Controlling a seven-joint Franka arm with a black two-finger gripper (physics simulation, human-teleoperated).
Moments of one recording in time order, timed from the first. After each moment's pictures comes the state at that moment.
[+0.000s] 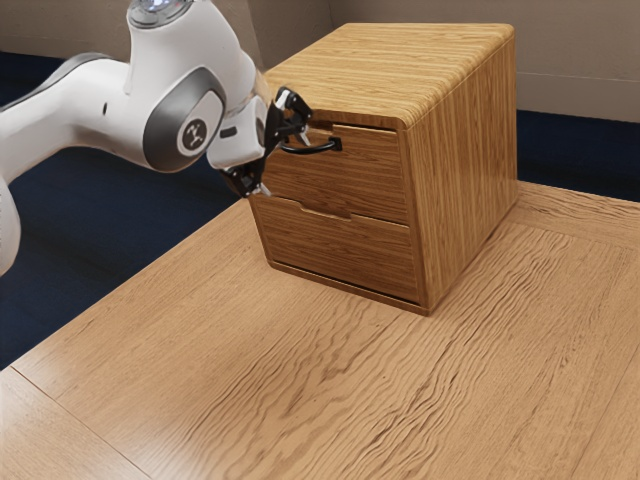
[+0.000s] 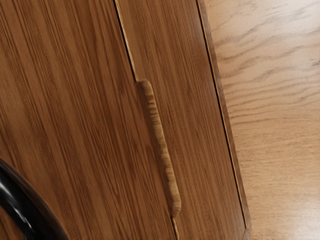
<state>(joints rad) -0.26 0.13 0.37 -1.52 0.13 2.17 1.77</state>
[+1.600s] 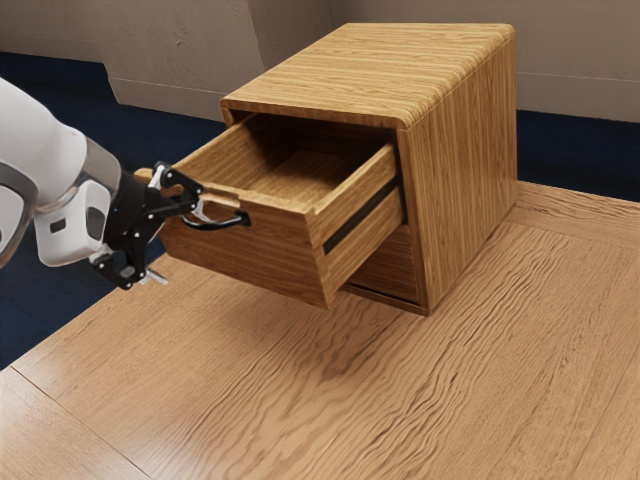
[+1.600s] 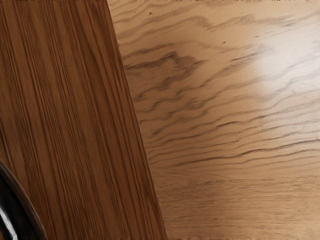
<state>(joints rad) -0.30 -0.55 0.38 -2.19 0.23 2.21 1.76</state>
